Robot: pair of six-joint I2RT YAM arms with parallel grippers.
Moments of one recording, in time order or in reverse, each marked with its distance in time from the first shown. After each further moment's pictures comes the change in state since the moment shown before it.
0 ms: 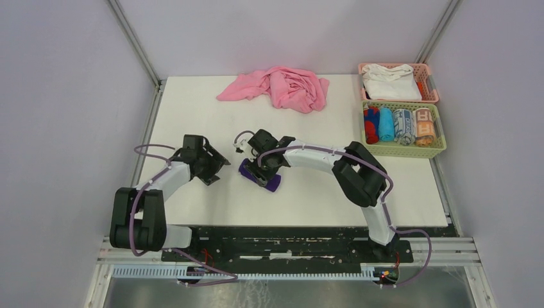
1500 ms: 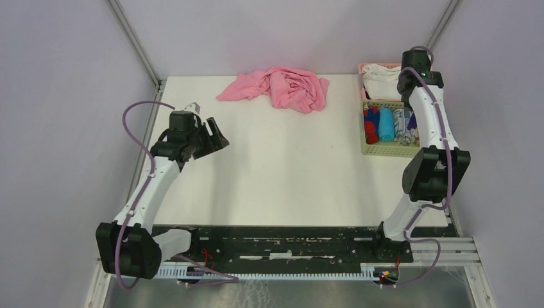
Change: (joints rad) left arm -0.036 -0.202 0.331 -0.285 0.034 0.486; right arm -1.016 -0.293 0.312 -0.444 0.736 -0.010
